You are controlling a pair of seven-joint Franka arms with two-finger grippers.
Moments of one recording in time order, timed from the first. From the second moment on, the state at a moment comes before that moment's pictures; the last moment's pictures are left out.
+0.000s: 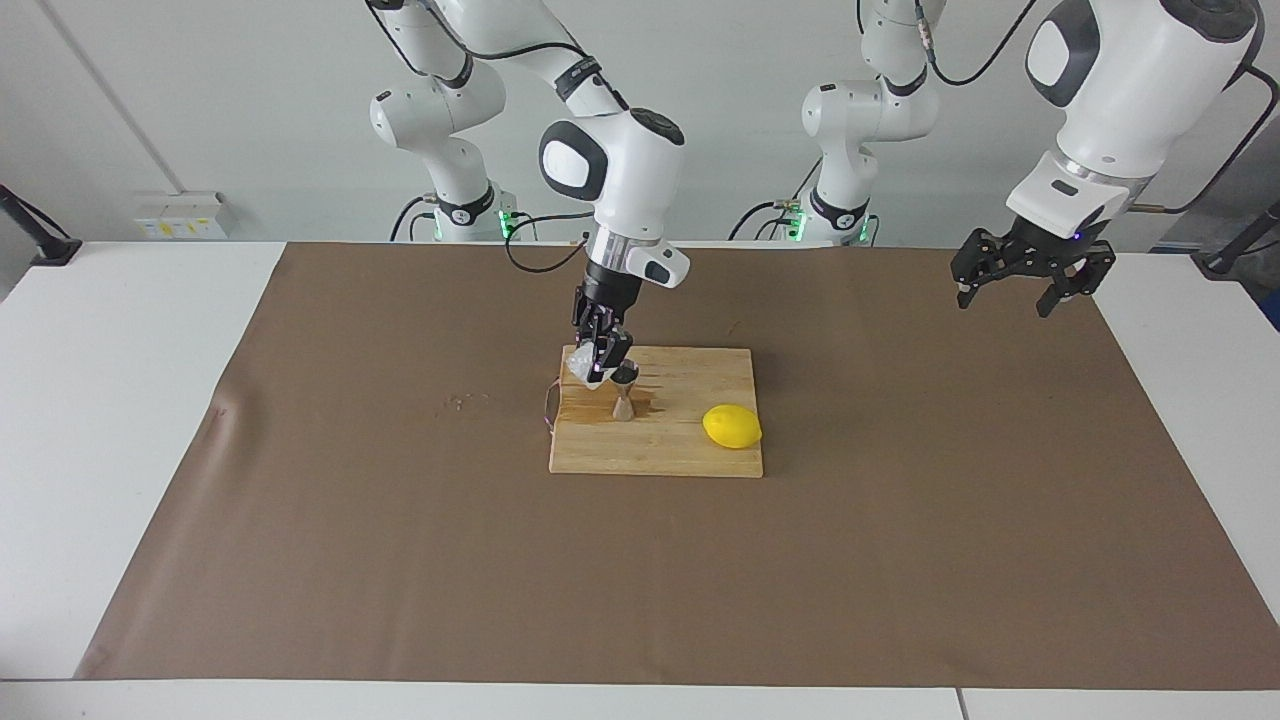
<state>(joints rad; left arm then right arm) -0.05 0.03 -0.05 -1.58 0.01 1.66 0.12 0.59 0.14 0.06 -1.92 -0.56 2.13 -1.04</state>
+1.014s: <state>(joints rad) -0.05 0.03 -0.05 -1.58 0.01 1.66 0.12 0.58 0.14 0.06 -1.92 -0.58 2.12 -1.04</state>
